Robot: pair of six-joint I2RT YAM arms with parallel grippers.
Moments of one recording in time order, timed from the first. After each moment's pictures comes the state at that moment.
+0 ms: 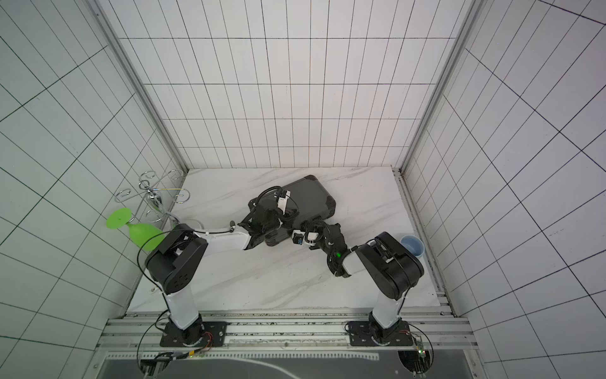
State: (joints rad) left arm -0.64 1.85 1.00 0.39 0.06 -0.34; right arm 0.57 1.74 0.51 0.96 -0.07 -1.05
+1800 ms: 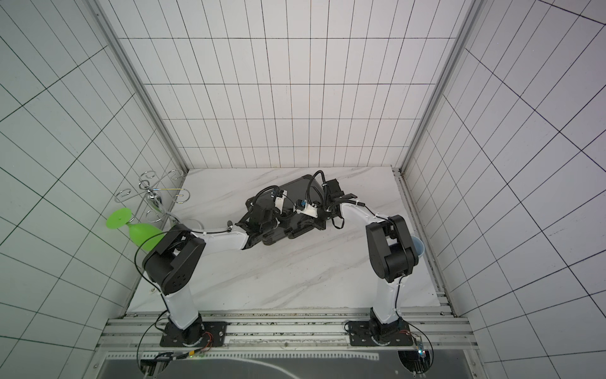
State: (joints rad) left arm -0.63 1.83 0.98 0.39 0.05 -0.32; right arm 0.37 1.88 1.32 -0.47 -0.71 -0.97
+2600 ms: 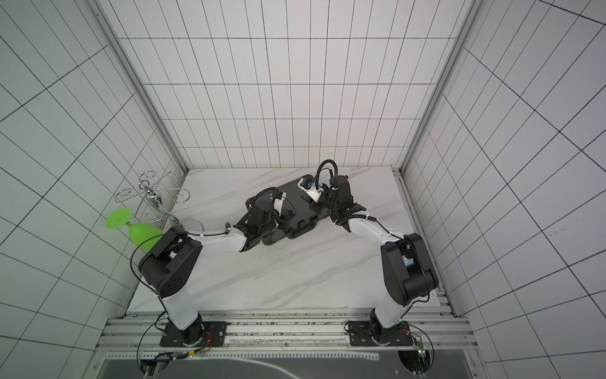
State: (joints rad) left arm -0.63 1.77 0.93 0.36 0.05 -0.32; right arm 0.37 1.63 1.02 0.25 -0.40 -0.48
